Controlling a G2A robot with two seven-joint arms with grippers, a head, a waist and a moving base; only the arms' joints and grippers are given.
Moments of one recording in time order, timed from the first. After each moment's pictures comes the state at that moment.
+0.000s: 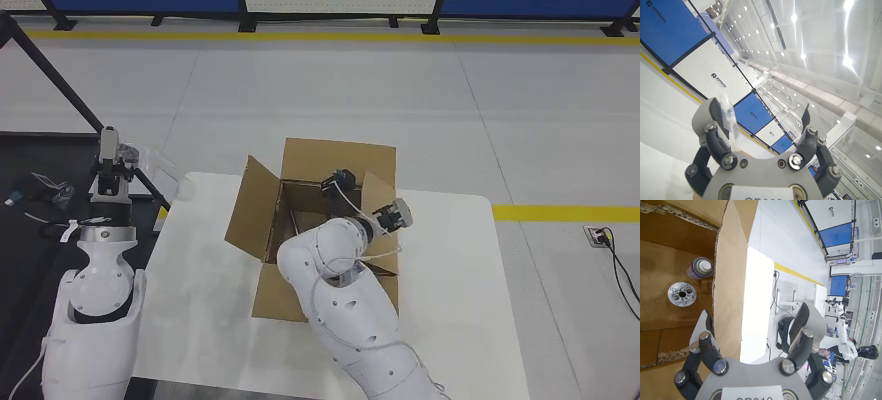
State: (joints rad) left arm 0.92 -1.21 -1.65 -1.50 0.13 -0.35 0.04; right arm -0.59 -1.95 1.14 -1.17 -2.55 0.21 1.53
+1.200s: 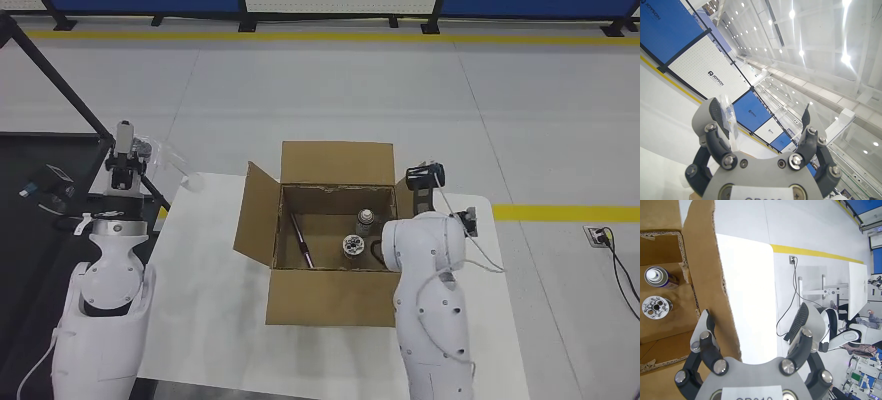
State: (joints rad) left arm 0.89 -1.22 -1.61 -1.49 0.15 -0.35 0.04; right arm -0.74 -1.92 1.53 -1.55 -2.43 0.03 1.38
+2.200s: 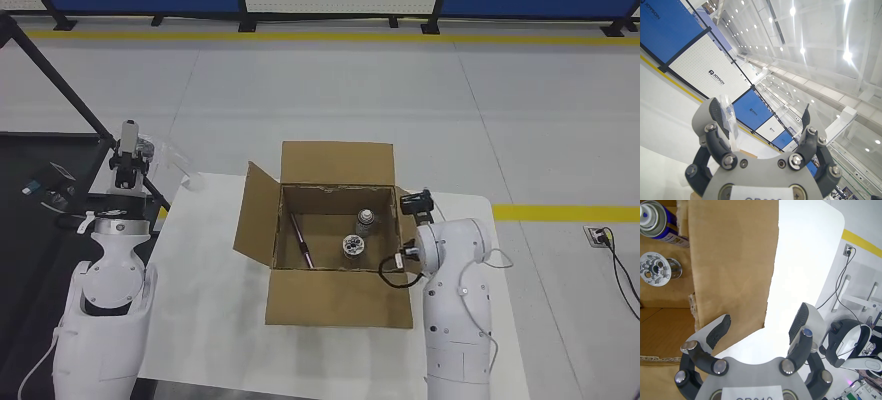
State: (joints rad) left arm 0.89 -1.22 -1.60 -1.50 0.17 -0.33 0.04; right arm -0.70 -1.88 1.72 -1.39 -2.08 -0.23 1.39
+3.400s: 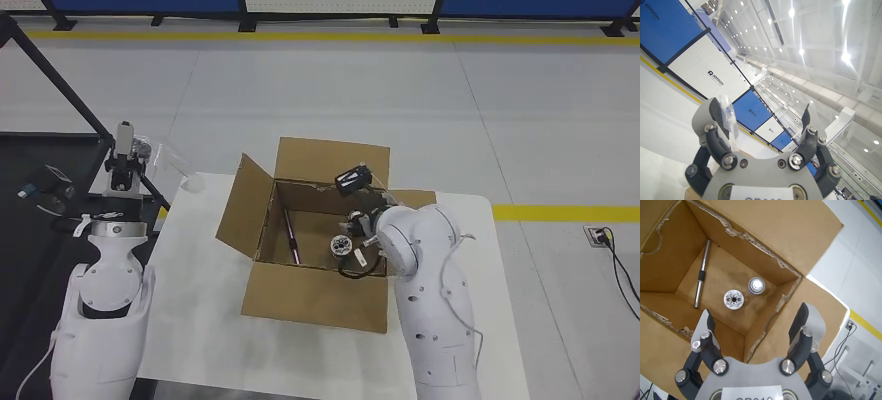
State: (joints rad) left arm 0.91 -1.22 -1.62 -1.51 0.16 -0.35 0.04; right arm -0.64 -1.86 1.50 -1.34 -1.80 -0.39 1.17
